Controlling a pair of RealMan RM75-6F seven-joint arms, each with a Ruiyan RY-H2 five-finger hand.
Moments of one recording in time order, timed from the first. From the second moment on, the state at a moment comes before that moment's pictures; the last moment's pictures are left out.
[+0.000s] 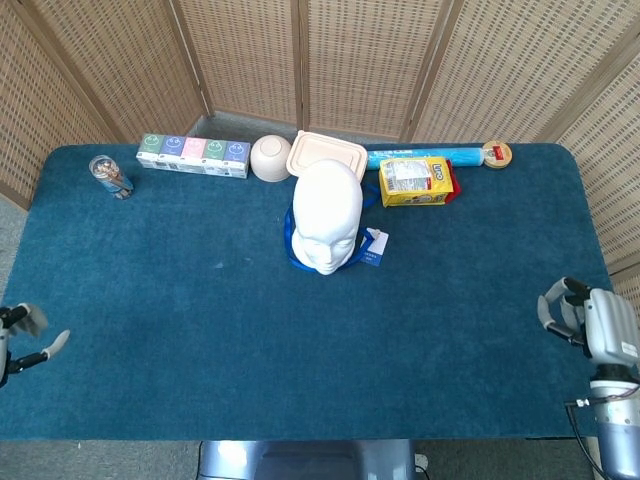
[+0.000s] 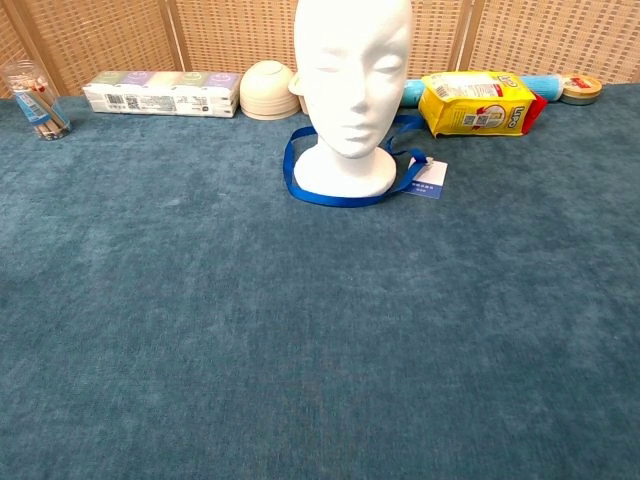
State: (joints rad) left arm -0.12 -1.15 0.04 -1.61 1.38 1.65 -0.13; right arm 0.24 -1.03 0.11 -1.84 -1.17 1.47 0.07
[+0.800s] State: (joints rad) left arm 0.04 -1.10 0.07 -1.62 1.45 1.70 -0.15; right arm 0.08 -1.03 0.06 -1.85 -1.30 1.61 -0.06
